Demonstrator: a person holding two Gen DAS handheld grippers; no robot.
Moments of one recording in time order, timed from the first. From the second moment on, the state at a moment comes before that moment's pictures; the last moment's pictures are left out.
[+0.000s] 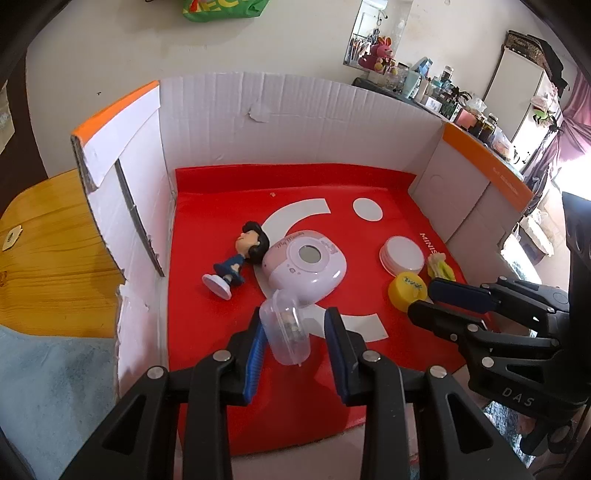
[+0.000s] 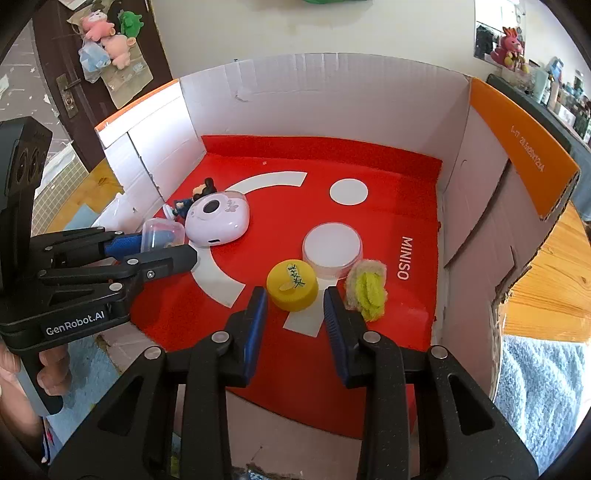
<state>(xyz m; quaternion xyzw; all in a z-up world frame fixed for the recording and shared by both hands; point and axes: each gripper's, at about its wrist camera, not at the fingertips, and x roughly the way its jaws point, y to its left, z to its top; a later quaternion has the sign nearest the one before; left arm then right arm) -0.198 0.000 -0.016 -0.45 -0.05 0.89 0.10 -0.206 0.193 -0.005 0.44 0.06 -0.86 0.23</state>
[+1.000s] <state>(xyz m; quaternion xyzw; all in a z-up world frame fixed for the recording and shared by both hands) -0.174 -0.001 0.004 -0.42 -0.04 0.90 0.08 -0.179 0.192 0.010 0.42 0.06 -0.87 0.24</state>
